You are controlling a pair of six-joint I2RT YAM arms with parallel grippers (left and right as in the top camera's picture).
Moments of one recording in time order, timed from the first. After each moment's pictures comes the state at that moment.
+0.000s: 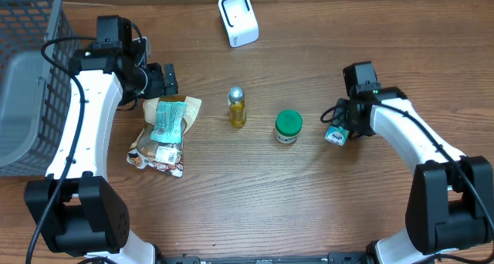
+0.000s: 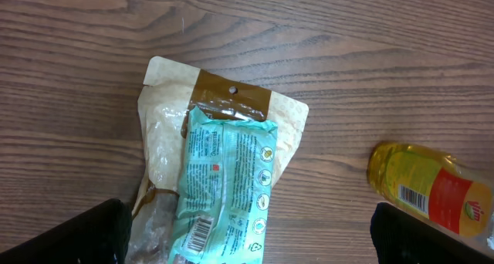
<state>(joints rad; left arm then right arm) 0.04 1.76 1.55 -1.02 0.14 -0.16 0.13 1.73 1.12 -0.73 0.13 0.44</state>
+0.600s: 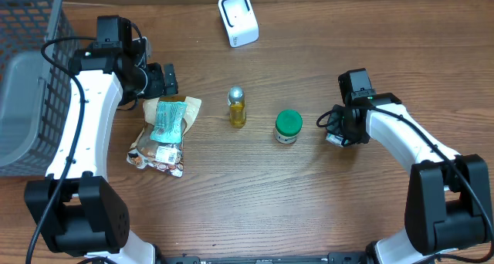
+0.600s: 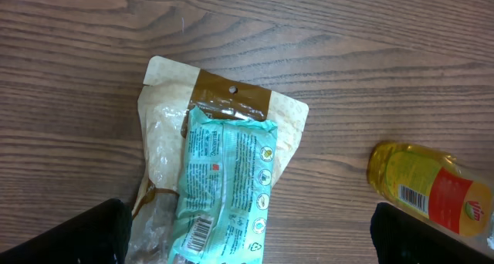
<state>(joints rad) 0.04 1.76 1.55 -1.02 0.14 -0.16 0.15 1.73 1.04 -0.68 0.09 0.54</state>
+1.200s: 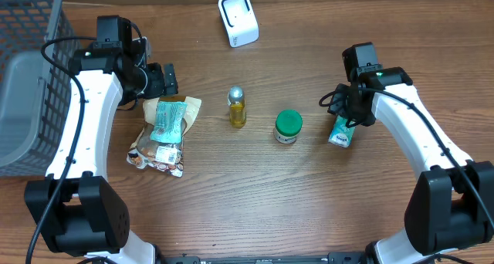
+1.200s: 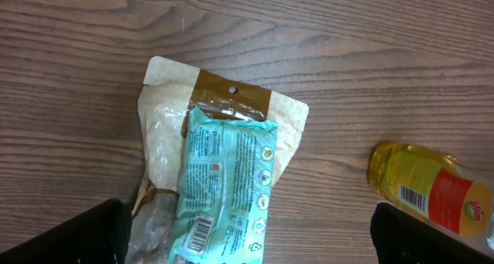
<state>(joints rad) 0.04 1.76 1.55 -1.02 0.14 -0.16 0.16 1.73 1.29 -0.91 0.10 0.53</state>
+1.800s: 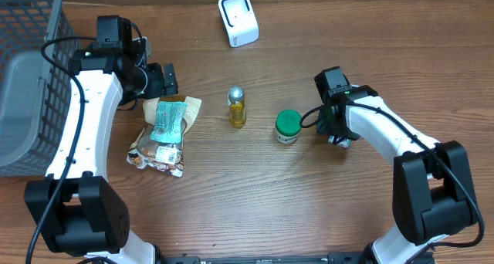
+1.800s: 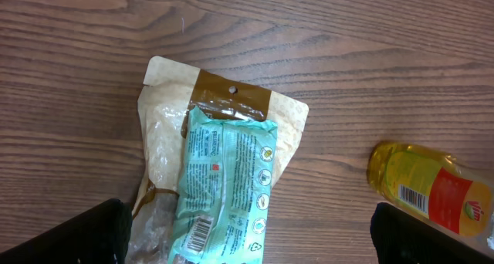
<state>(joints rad) 0.04 1.76 1.55 -1.02 0.14 -0.16 0.27 1.81 1.12 -0.75 0.27 0.54</state>
